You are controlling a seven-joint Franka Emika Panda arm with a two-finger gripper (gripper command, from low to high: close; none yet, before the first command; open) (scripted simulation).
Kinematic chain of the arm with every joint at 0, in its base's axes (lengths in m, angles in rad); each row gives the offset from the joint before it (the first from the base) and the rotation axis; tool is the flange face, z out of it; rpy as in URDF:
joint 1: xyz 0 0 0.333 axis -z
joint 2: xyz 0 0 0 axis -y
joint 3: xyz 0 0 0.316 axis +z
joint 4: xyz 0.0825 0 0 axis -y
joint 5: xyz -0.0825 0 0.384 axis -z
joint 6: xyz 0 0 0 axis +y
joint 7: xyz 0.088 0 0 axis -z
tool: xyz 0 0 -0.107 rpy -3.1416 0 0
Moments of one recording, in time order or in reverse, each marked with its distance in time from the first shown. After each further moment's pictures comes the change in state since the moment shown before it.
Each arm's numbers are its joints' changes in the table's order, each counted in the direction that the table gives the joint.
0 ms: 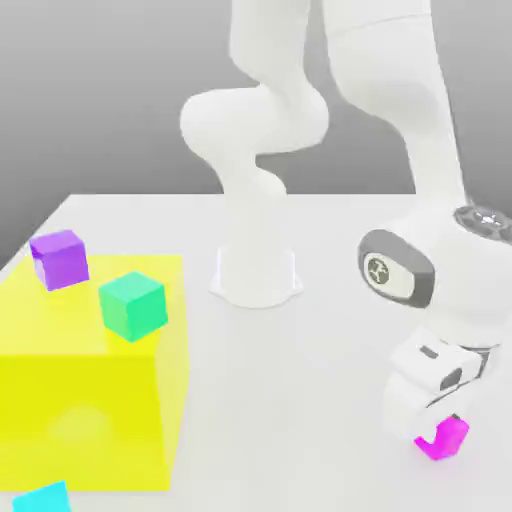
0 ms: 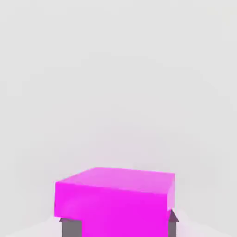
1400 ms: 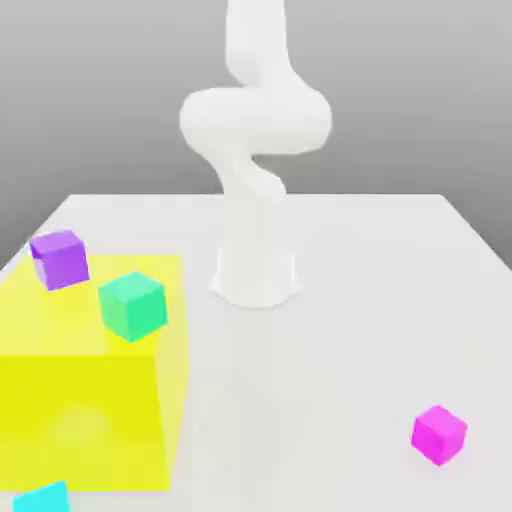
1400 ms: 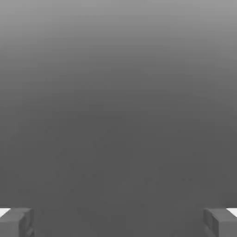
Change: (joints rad) arm 0.247 1.008 -0.215 0.185 -0.196 0.451 -0.078
